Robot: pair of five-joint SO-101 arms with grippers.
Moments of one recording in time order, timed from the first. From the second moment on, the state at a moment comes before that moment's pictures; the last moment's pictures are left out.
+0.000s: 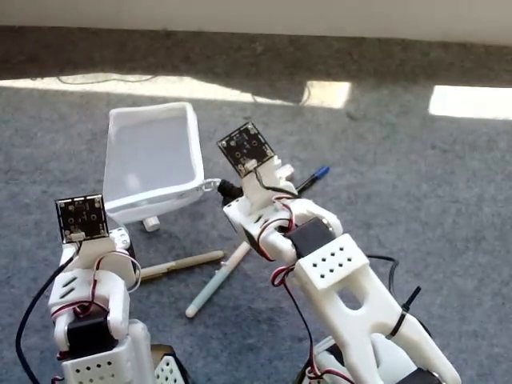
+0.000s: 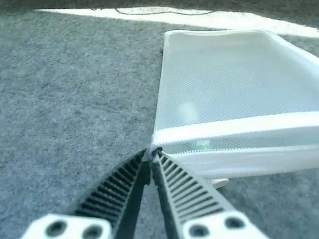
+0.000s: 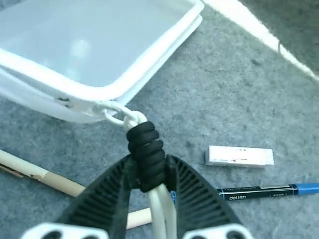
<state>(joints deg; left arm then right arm) -23.5 -102.4 85.8 58.8 0.2 -33.1 -36.1 46.8 39.6 8.1</state>
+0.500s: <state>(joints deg) -24.5 -102.3 85.8 58.8 0.2 -34.1 -40.3 46.8 42.6 7.4</state>
